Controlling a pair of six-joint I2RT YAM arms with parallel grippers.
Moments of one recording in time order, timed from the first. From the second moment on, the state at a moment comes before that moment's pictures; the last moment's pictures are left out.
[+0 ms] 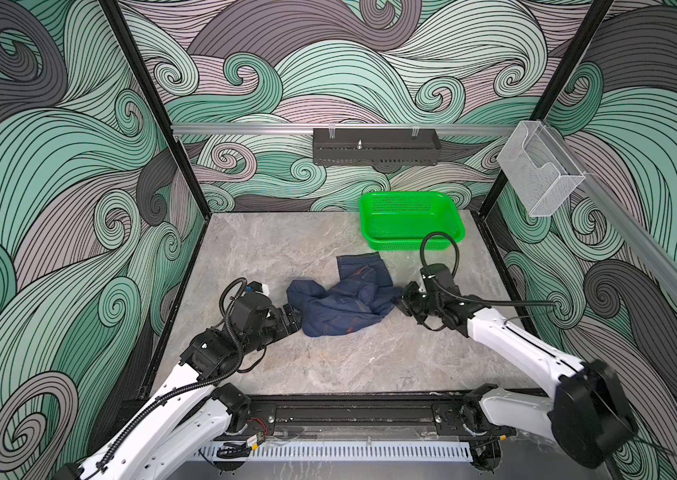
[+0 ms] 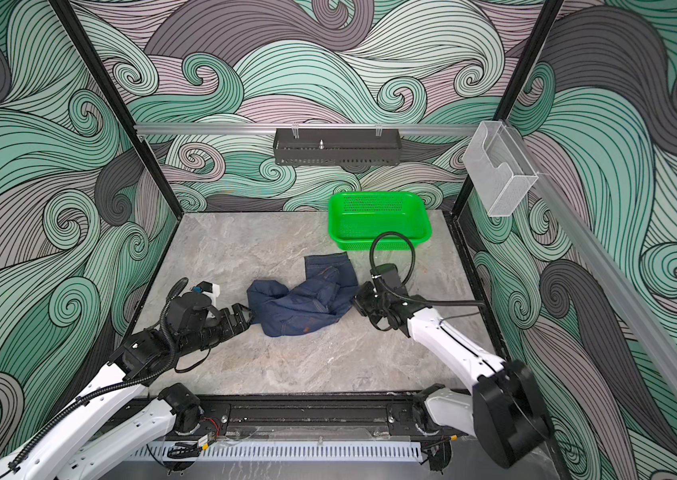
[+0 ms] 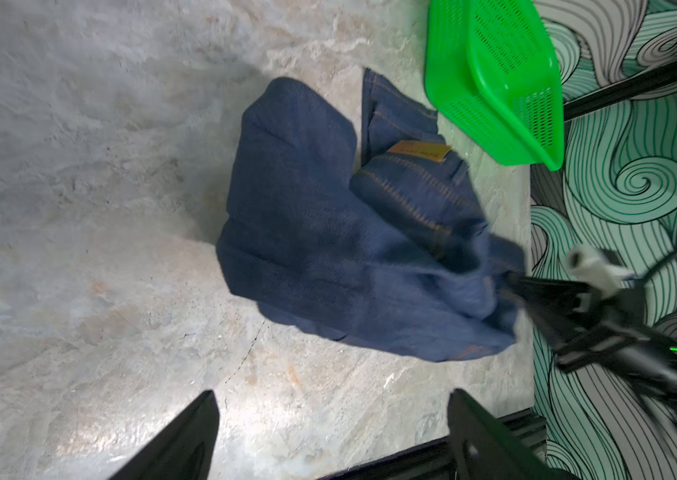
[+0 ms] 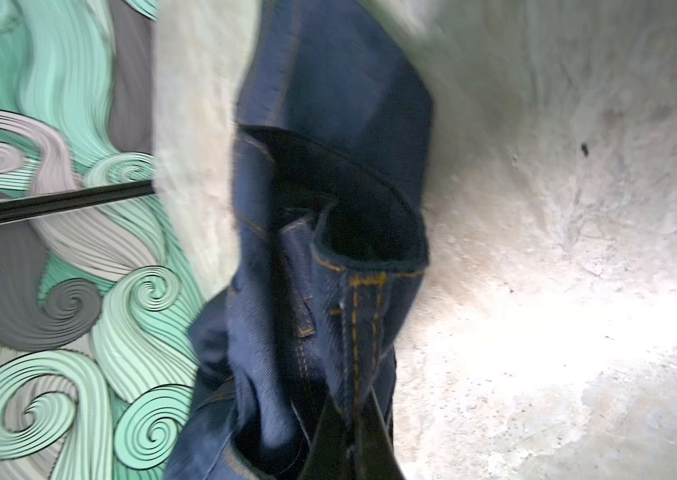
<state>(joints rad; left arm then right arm) -0.57 0.67 0.66 -0.75 0.04 -0.96 0.43 1.15 0.77 -0.38 -0.24 1.21</state>
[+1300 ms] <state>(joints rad) -0.80 0.87 0.22 0.21 -0.08 -1.64 0.29 1.02 0.91 -0.58 -0.20 1.14</state>
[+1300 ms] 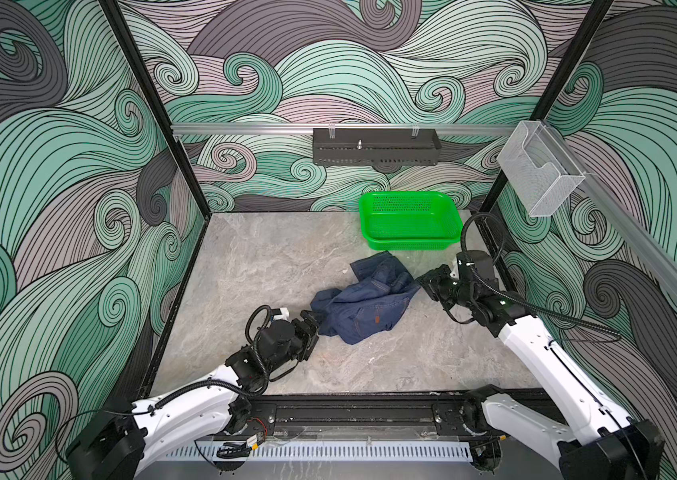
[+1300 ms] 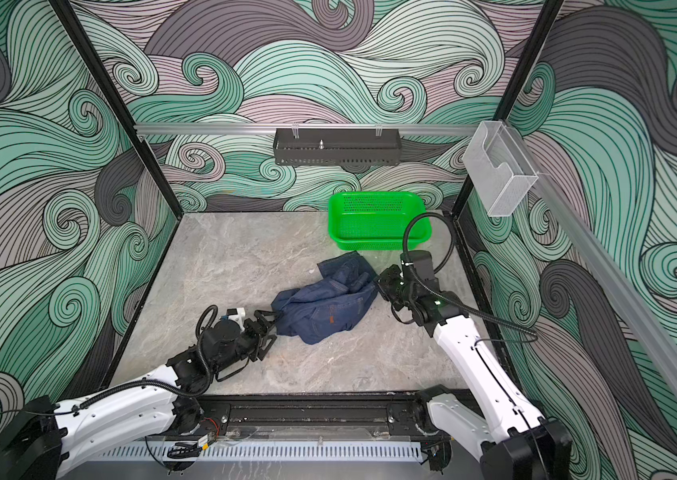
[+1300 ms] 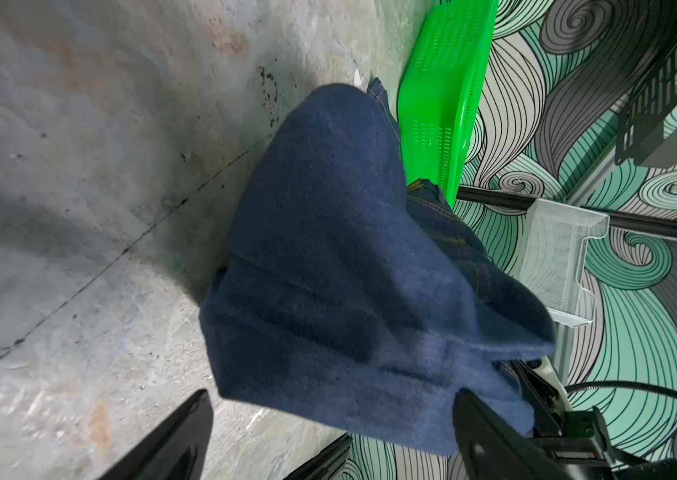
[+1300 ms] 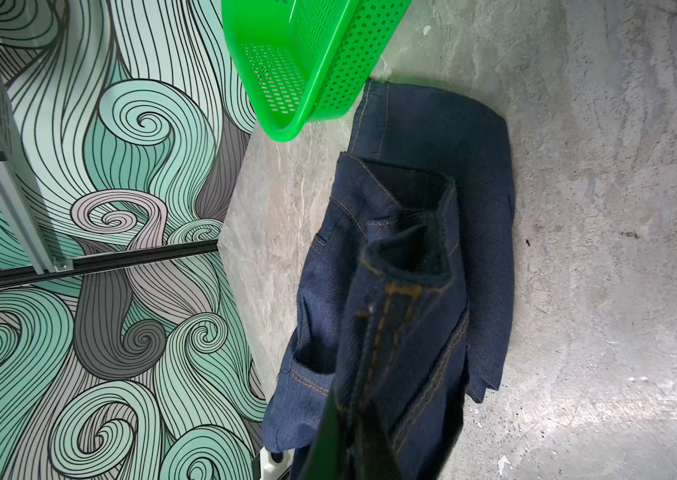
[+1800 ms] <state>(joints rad) -0.78 1.06 0.22 0.38 -0.16 -1.63 0.25 1.02 1.00 -0.60 -0.25 1.13</state>
